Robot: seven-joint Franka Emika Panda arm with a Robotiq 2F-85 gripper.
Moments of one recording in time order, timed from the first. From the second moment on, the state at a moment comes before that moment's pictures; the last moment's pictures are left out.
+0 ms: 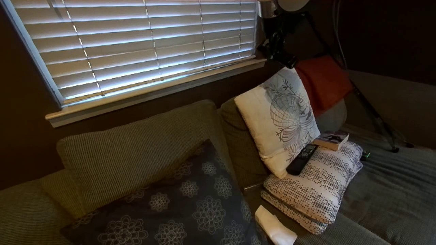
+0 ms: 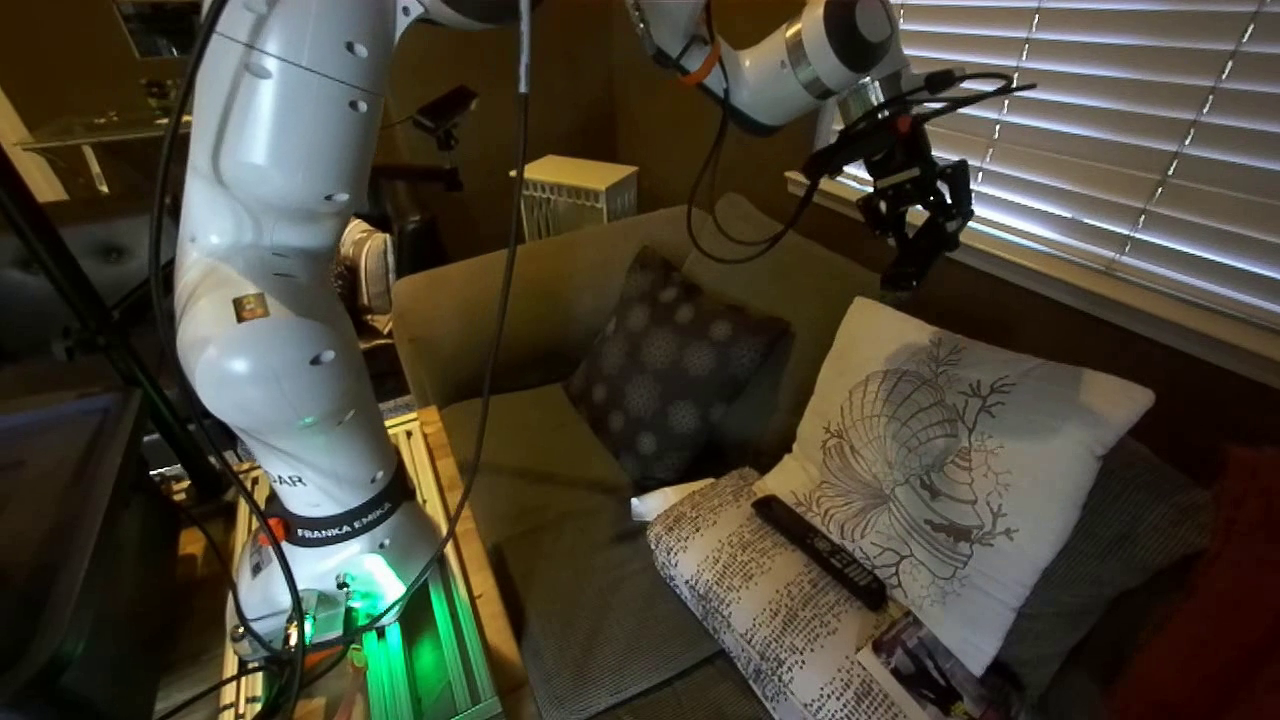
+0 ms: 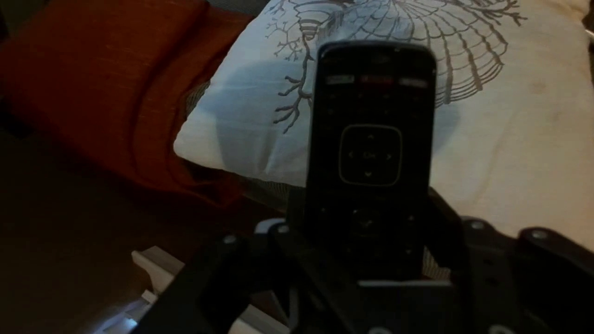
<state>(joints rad) 0.15 0.47 -0.13 -1.53 -0.62 2.13 0.22</state>
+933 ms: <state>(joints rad) 0.08 0.78 -0.09 -1.09 -0.43 1.91 -0.15</state>
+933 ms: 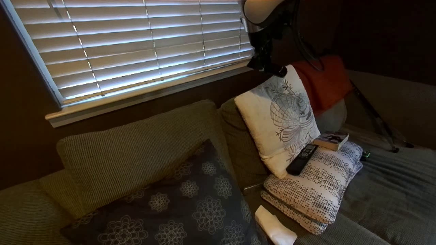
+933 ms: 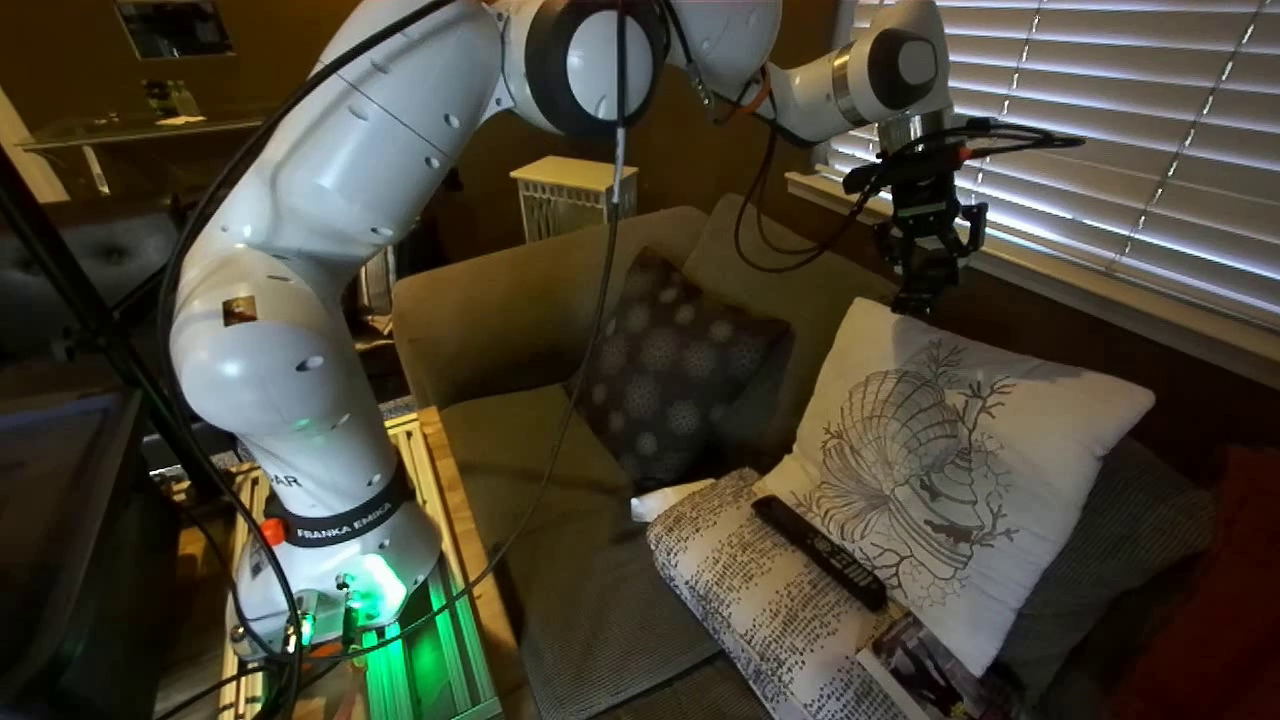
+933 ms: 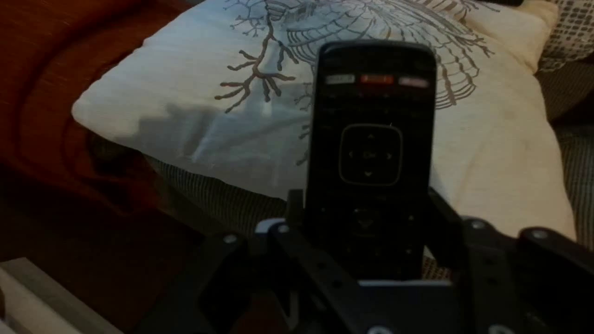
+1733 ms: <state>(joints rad) 0.06 0.96 -0.07 -0.90 -0.30 1.91 -0.15</state>
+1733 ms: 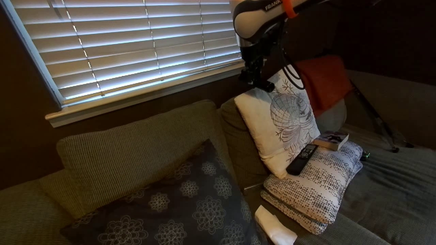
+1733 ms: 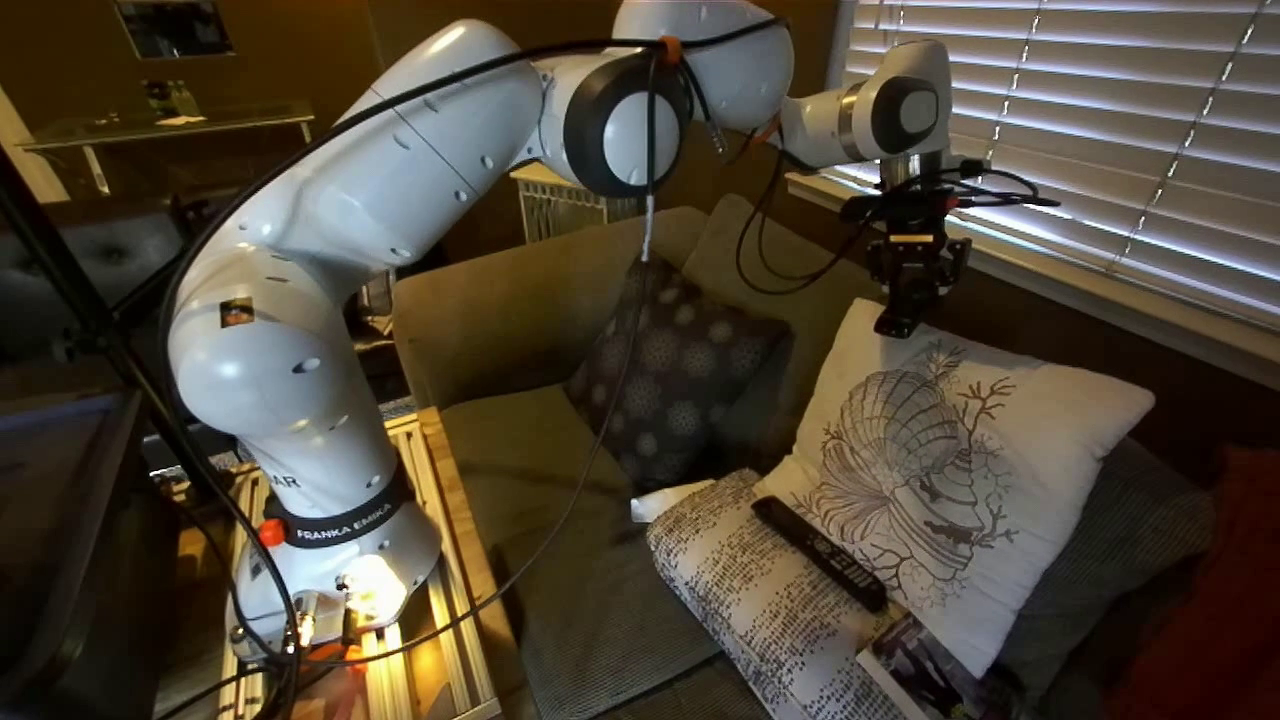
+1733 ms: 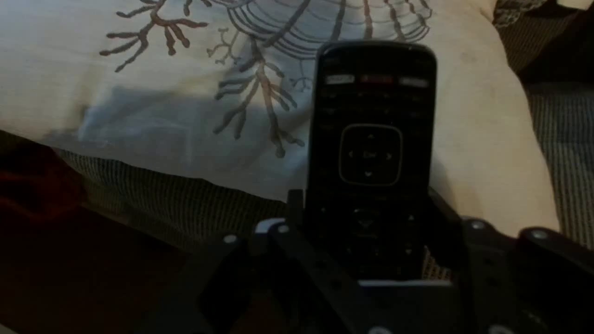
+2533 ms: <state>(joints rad) 0.05 1.10 -0.06 -0.72 -0.27 1.95 -0.15</state>
